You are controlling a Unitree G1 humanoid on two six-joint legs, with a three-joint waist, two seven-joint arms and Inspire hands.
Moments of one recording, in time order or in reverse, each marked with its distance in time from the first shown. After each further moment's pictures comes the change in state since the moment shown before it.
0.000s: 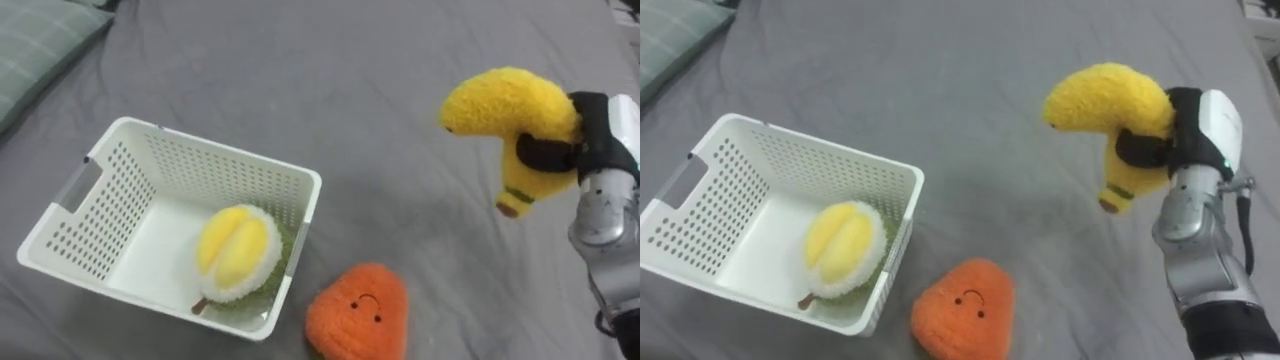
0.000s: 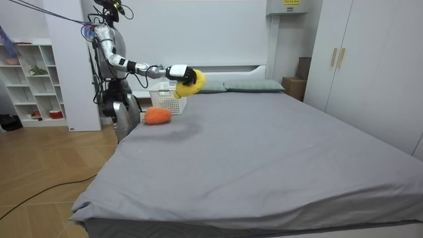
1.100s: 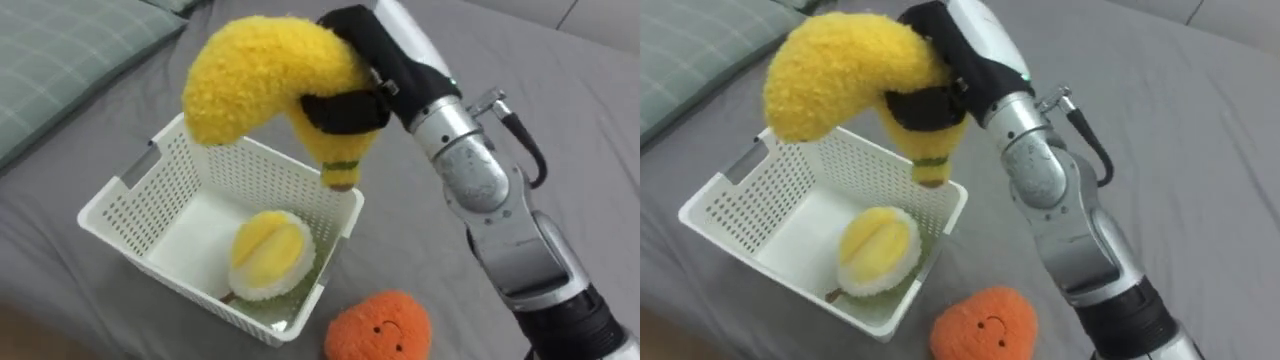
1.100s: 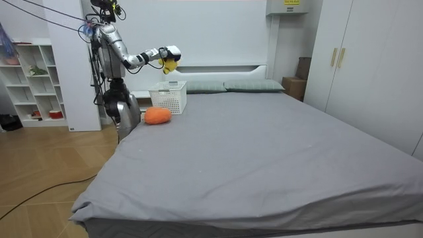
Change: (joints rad) left arm -0.092 -0.056 -0.001 -0.024 0.177 0.026 0.017; right arm -0.108 0.278 0.366 -0.469 -0.092 0.130 0.452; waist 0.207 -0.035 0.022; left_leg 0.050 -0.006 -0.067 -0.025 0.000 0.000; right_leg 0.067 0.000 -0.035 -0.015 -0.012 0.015
